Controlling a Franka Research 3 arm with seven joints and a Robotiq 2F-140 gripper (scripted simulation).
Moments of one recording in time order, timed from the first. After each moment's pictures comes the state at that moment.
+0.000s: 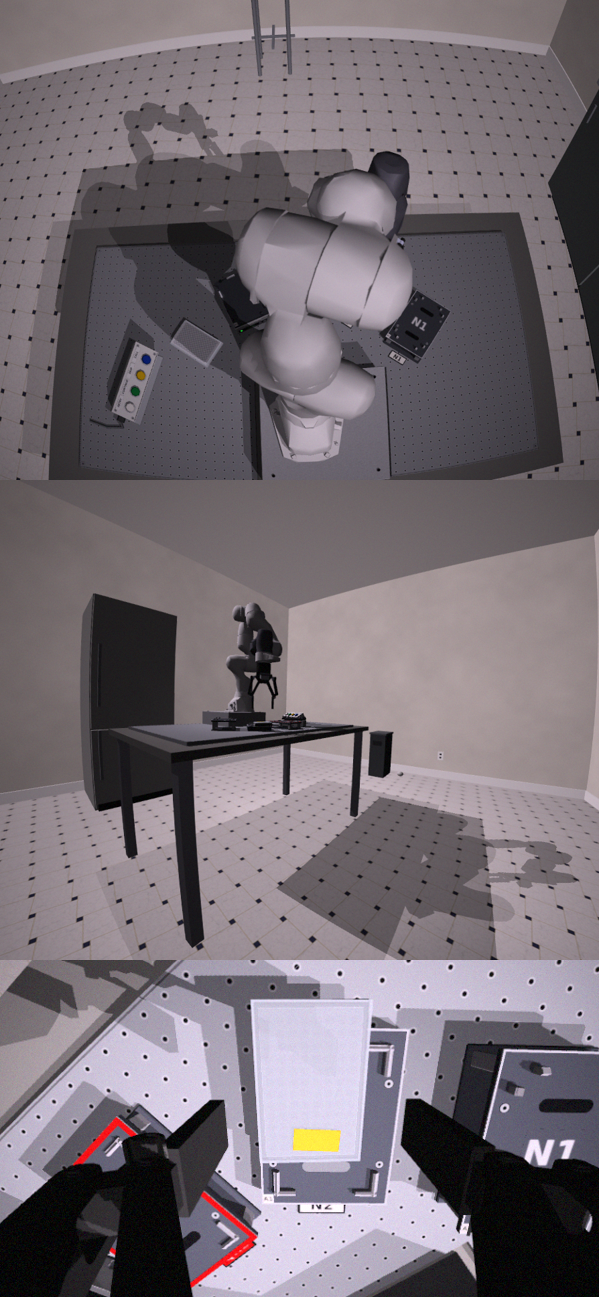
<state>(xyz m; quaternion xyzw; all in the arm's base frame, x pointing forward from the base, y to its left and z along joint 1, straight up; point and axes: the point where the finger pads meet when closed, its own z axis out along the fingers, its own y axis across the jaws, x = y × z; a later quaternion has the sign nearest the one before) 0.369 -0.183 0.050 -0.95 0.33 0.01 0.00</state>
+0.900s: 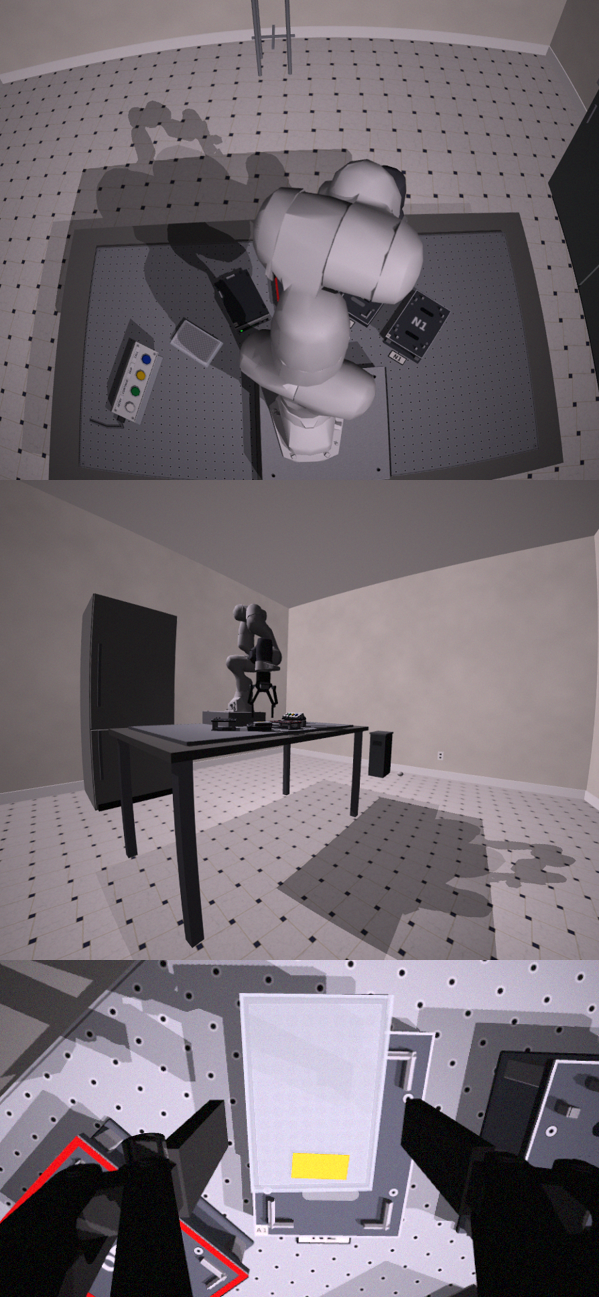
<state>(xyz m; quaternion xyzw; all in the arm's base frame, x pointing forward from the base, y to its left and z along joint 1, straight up) 0.368 -0.183 0.003 -0.95 0.32 0.01 0.00</state>
